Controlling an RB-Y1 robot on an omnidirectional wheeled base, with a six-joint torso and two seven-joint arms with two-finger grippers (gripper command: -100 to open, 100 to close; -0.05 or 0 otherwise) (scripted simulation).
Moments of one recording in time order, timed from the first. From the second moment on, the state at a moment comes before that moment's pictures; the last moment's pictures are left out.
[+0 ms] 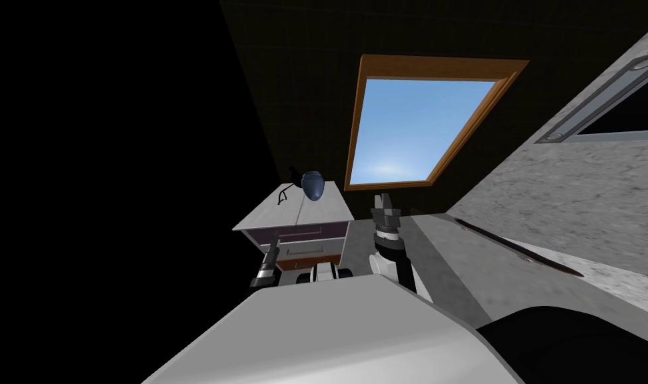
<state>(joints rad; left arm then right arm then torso) 0.54 0.13 -0.02 -1.65 -0.11 -0.69 -0.07 0.50 0.01 0.02 -2.30 0.01 -0.59 -0.02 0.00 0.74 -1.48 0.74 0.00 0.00</state>
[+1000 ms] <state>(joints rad) 0.56 0.14 -0.02 -1.71 -0.11 -0.61 -0.06 0.50 0.01 0.02 -2.30 0.01 -0.59 -0.02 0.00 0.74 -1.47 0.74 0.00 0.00</state>
